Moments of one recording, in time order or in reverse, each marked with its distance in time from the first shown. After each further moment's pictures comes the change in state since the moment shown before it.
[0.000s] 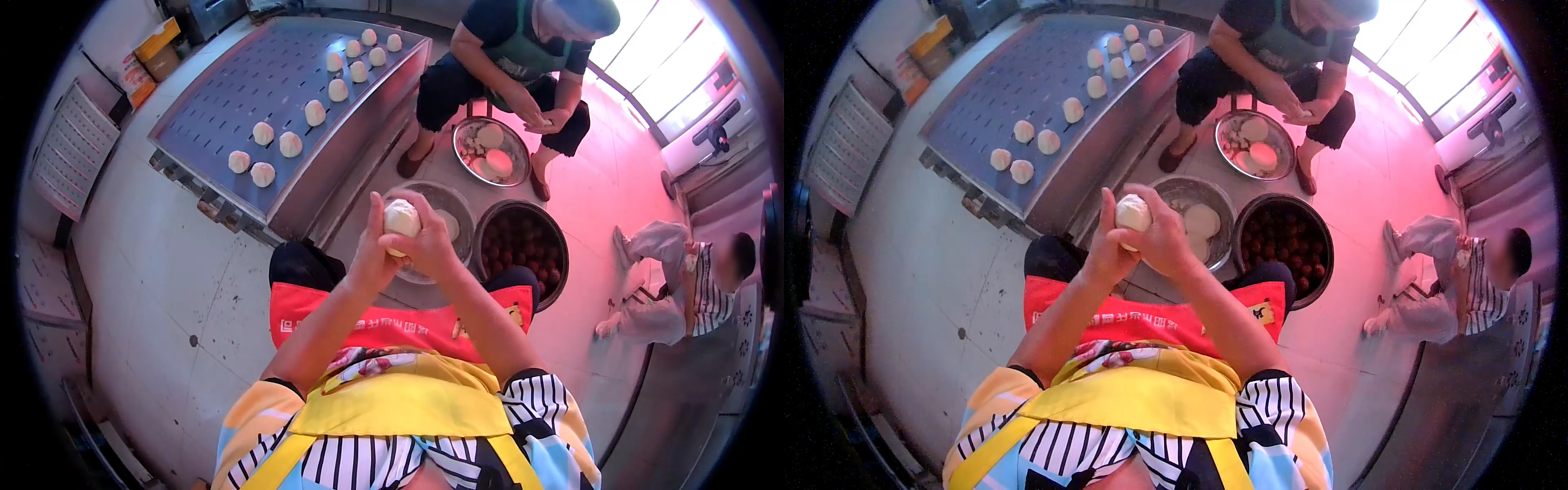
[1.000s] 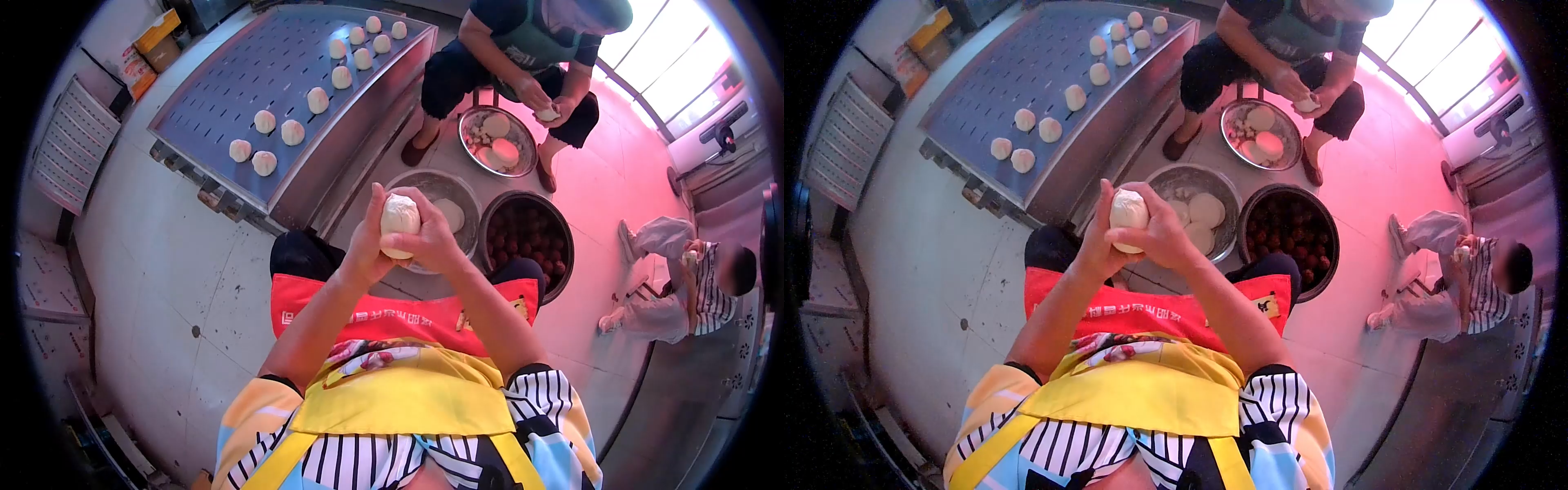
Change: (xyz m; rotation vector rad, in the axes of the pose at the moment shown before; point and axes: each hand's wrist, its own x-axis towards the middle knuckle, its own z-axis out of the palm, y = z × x) left_hand -0.012 0.021 -0.011 0.119 -0.124 -0.177; right_hand 0.003 -0.002 -0.004 0.231 -0.254 0.103
